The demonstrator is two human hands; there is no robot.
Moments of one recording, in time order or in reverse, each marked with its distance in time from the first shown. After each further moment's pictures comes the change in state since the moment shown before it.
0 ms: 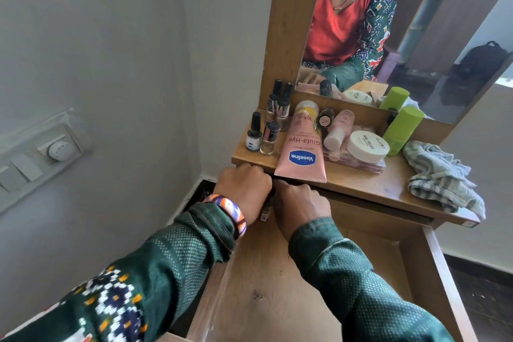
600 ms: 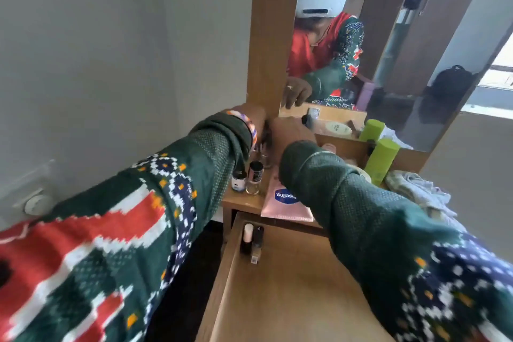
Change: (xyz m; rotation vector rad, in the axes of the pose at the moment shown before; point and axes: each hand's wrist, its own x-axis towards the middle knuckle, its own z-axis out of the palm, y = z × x) left_hand 0.116 -0.048 -0.093 -0.246 0.136 -0.102; right_hand 0.086 -0.008 -0.108 0.013 0.286 -0.014
